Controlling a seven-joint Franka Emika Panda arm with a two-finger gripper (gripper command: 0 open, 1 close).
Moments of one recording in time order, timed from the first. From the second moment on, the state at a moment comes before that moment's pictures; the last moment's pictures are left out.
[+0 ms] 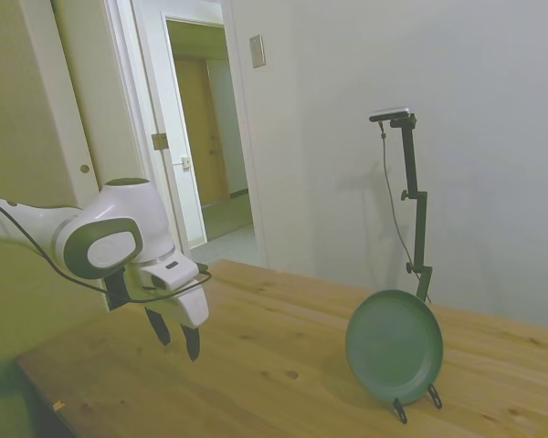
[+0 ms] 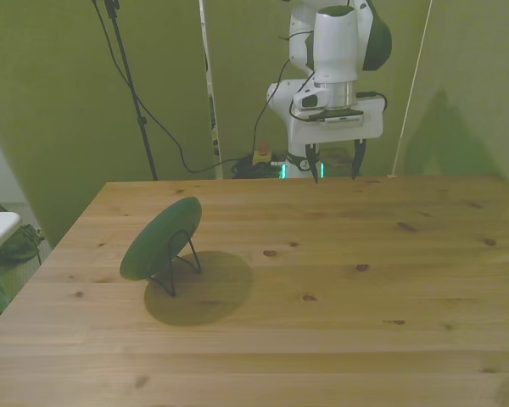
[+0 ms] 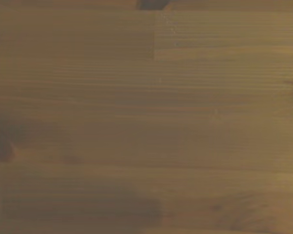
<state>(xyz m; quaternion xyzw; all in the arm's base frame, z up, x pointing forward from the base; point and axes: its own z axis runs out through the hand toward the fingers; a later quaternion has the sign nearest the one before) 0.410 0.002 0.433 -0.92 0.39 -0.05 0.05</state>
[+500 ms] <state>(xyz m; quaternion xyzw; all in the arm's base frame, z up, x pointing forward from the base) 0.430 -0.072 0.489 -0.88 0.44 -0.16 0.03</state>
